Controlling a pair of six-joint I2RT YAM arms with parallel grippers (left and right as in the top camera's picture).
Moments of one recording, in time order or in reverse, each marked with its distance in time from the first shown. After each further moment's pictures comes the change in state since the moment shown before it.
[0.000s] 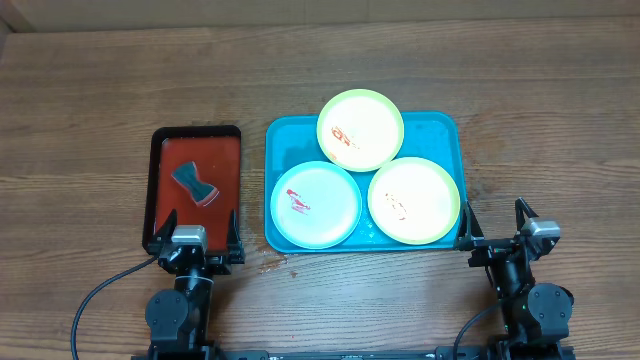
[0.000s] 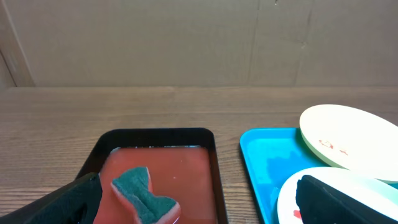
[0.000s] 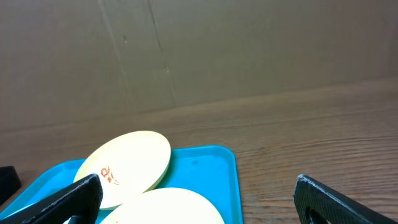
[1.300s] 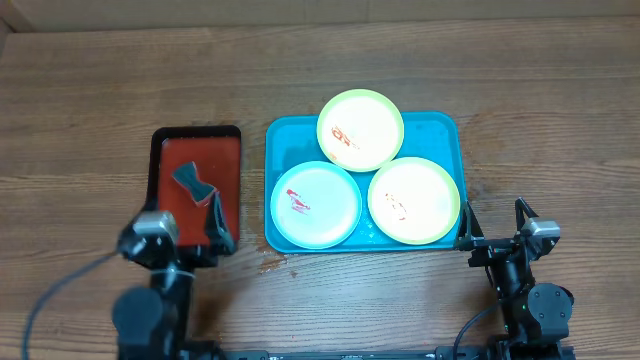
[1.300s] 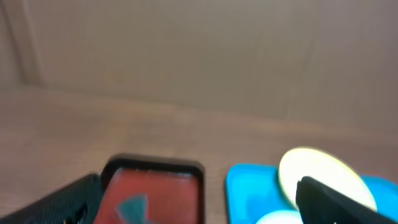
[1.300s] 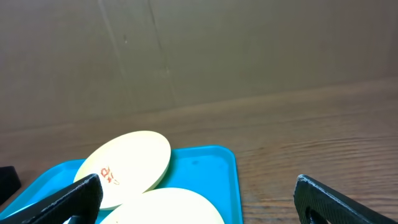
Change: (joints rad) left arm 0.000 0.239 0.409 -0.200 -0.033 -0.134; right arm 0.000 0.000 0.000 0.000 0.000 0.000
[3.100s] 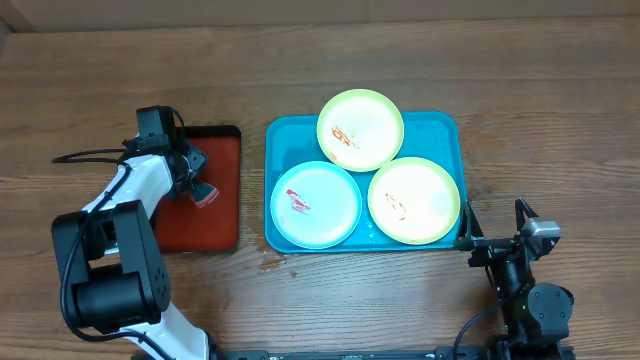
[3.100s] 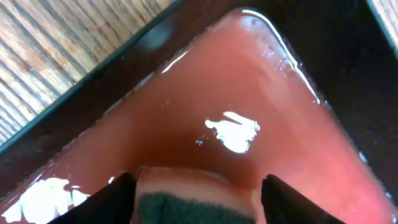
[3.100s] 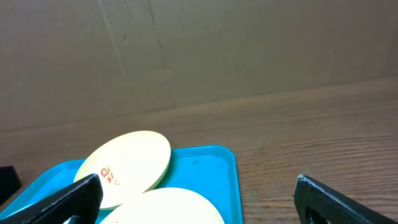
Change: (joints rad) left arm 0.160 1.605 0.648 -0.092 -0.098 -0.595; right arm 0.000 0.000 0.000 0.000 0.000 0.000
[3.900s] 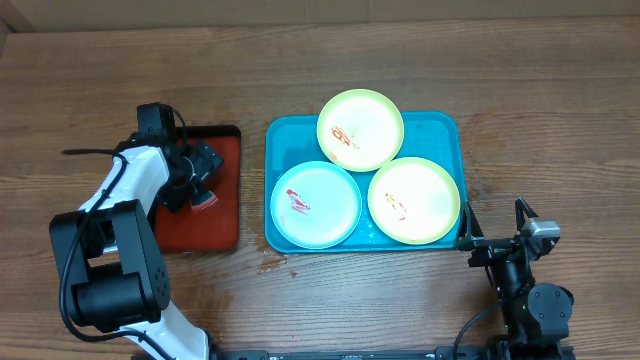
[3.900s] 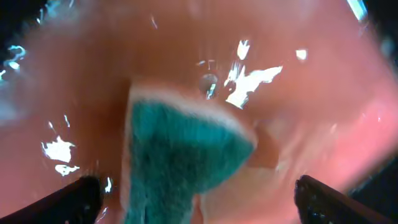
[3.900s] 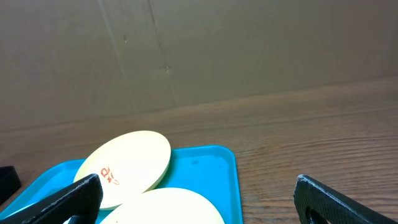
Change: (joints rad) left arm 0.000 0.007 0.077 -0.263 0.179 0.082; right arm 0.000 0.000 0.000 0.000 0.000 0.000
